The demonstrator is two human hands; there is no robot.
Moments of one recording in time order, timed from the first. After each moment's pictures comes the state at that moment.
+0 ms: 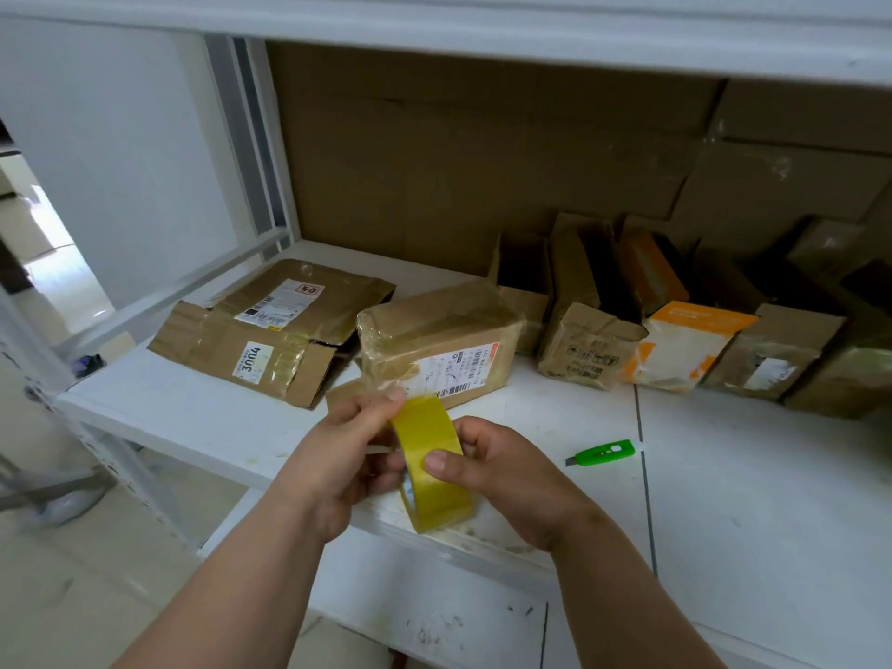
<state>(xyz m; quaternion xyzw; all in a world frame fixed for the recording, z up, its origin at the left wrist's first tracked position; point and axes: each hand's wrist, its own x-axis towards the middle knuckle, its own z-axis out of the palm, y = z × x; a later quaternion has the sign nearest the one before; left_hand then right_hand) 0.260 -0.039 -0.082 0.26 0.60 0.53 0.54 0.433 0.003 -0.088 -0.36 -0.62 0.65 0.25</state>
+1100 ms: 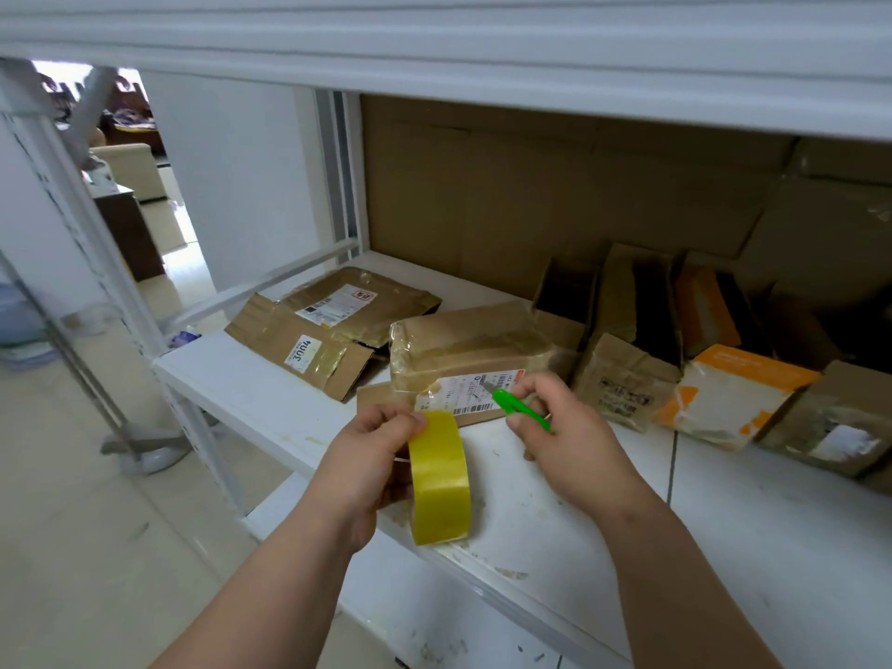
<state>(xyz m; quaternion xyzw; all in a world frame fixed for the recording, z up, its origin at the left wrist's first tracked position) 0.303 -0.050 -0.075 0.21 0.60 0.62 0.46 0.476 0.053 -0.062 -0.41 -0.81 0.32 0.26</state>
